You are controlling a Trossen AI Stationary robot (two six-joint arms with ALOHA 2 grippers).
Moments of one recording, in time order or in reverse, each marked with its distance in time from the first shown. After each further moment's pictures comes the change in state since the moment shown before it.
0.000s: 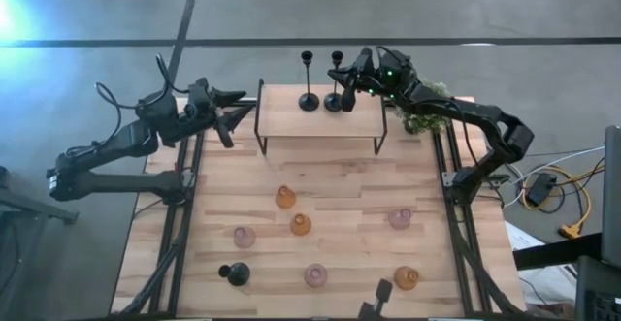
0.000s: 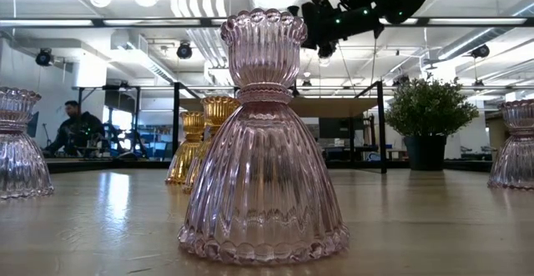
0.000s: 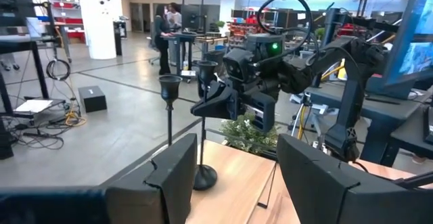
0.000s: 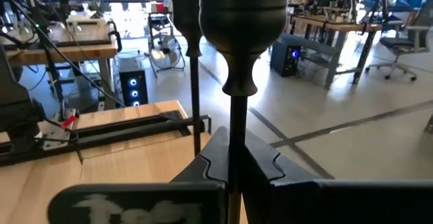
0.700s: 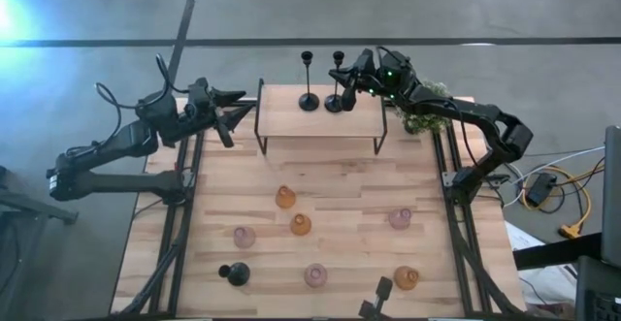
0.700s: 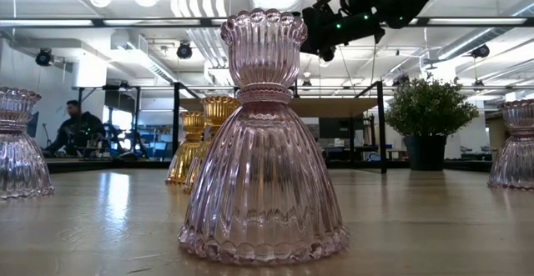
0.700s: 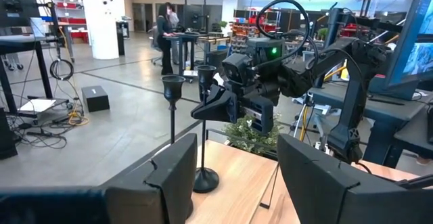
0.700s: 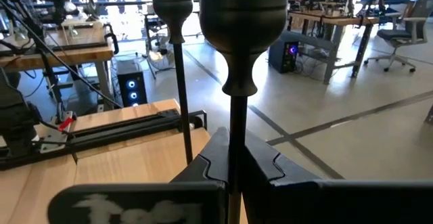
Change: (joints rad) left arm 0.000 0.000 0.000 0.000 -0.005 0.000; right arm -0.014 0.008 -0.025 0.034 -0.005 0.031
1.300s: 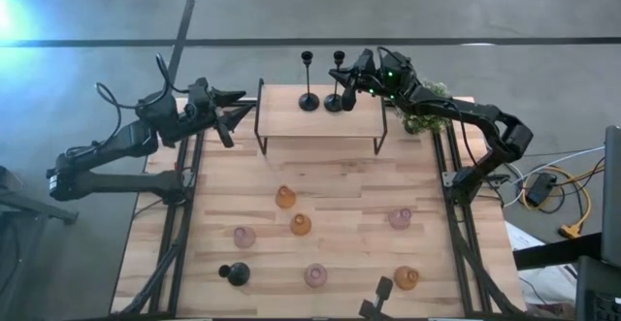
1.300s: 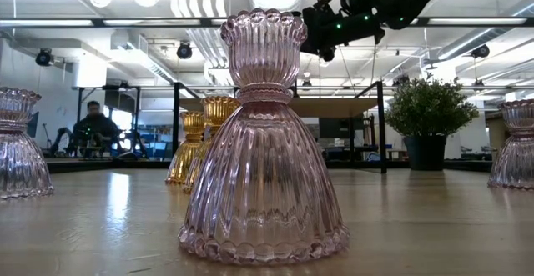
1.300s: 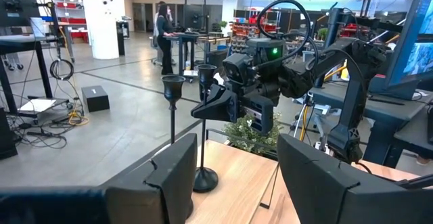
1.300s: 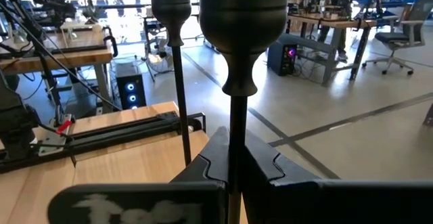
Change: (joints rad) left arm 0.000 0.000 0.000 0.000 0.000 0.000; right arm 0.000 0.000 -0.008 0.018 0.005 0.002
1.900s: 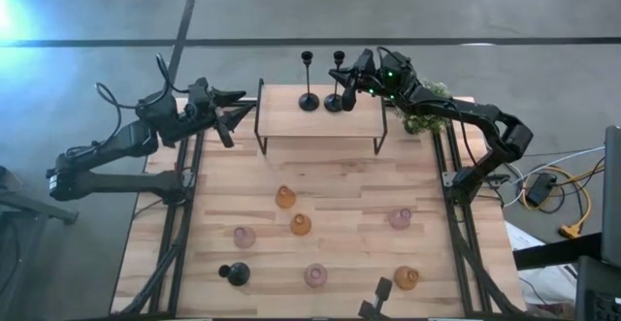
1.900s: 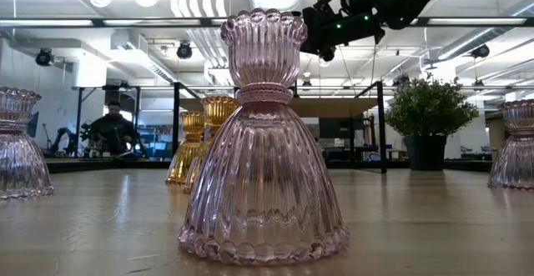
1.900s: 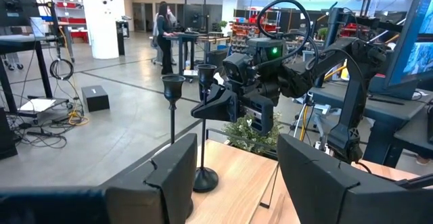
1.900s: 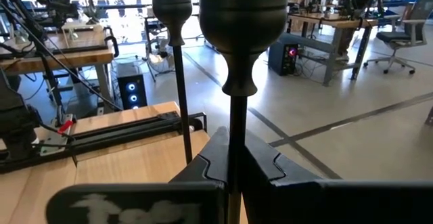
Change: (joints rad) left arm 0.000 0.000 -0.001 0.000 0.000 0.000; right arm 0.000 0.000 0.000 0.000 -0.004 0.003
